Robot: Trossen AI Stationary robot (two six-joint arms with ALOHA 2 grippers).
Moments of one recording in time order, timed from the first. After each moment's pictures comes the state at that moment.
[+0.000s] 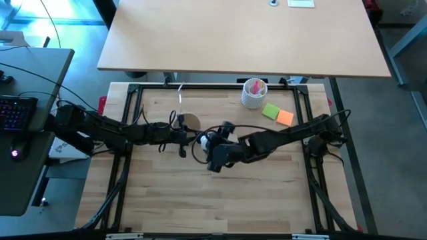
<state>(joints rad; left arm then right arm) -0.03 1.27 0.43 0.53 -0.25 0.42 0.28 1.86 1.75 -0.69 0.61 0.24</state>
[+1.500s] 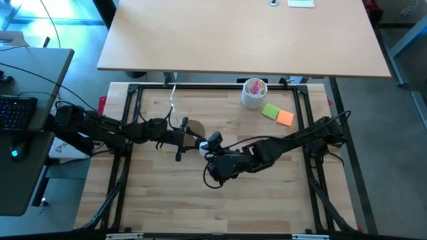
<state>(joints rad) 0.01 1.26 0.43 0.64 0.11 0.32 0.36 1.86 1.75 -0.62 0.60 -0.68</state>
